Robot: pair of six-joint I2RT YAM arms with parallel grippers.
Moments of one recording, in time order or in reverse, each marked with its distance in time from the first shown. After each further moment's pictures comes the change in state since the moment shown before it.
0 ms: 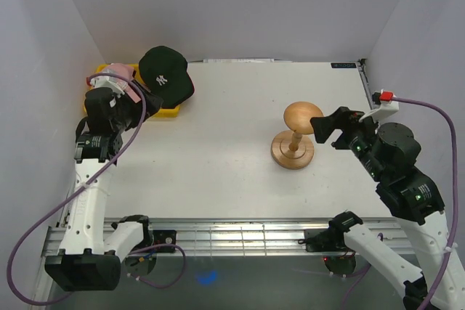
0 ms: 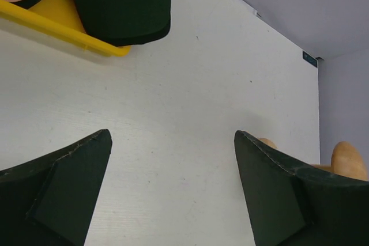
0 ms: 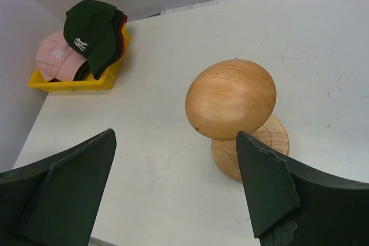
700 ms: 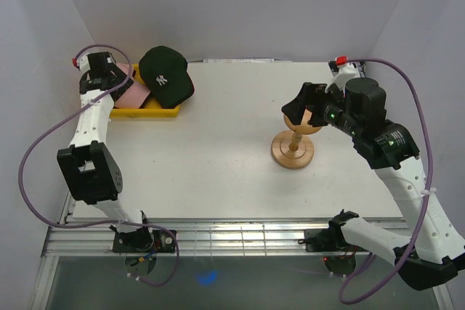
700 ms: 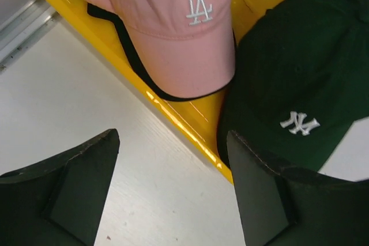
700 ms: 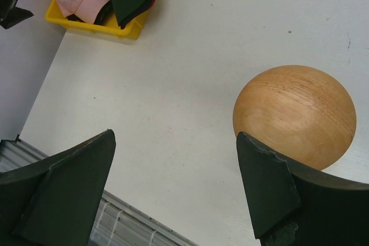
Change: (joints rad) left arm 0.163 0.658 0.399 -0.048 -0.408 -0.025; right arm 0.000 0.375 0.246 -0.069 -0.256 -0.053
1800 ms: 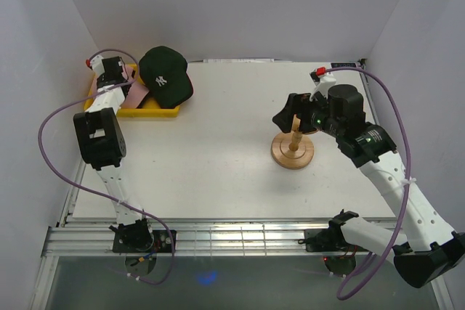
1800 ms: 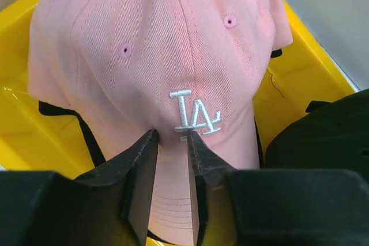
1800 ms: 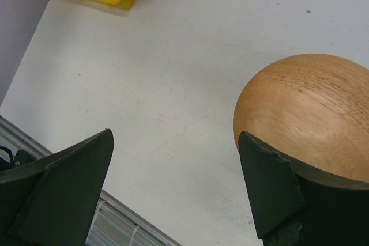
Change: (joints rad) left arm 0.021 0.488 0.146 0.410 -0.140 0.066; right arm 0.000 0.021 -0.195 0.150 -0.079 -0.051
